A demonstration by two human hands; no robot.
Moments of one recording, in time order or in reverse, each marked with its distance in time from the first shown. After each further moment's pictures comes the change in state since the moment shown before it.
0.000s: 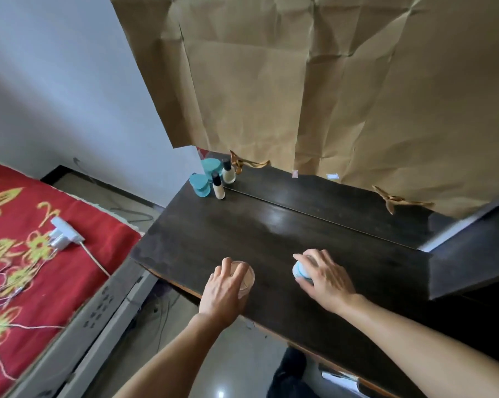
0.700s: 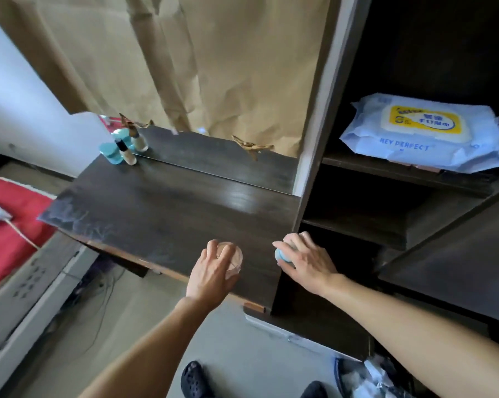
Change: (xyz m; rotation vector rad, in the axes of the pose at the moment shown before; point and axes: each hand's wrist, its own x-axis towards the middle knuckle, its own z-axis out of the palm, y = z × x) left_hand -0.078 0.276 0.085 -0.078 0.059 0.065; right_hand -0.227 0.190 -0.058 -0.033 0.117 -0.092
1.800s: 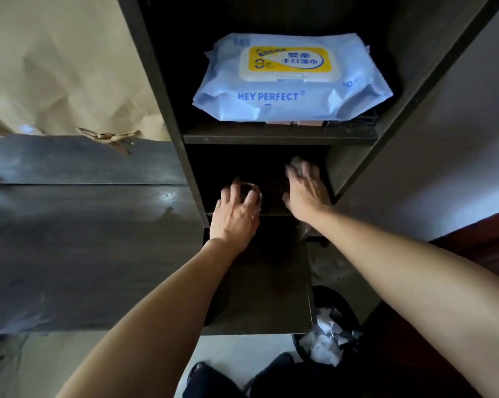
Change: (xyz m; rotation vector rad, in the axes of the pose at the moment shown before) left_hand 0.153 0.200 0.098 0.090 0.031 0.426; right_hand -0.013 0.191 -0.040 -0.148 0.031 0.714
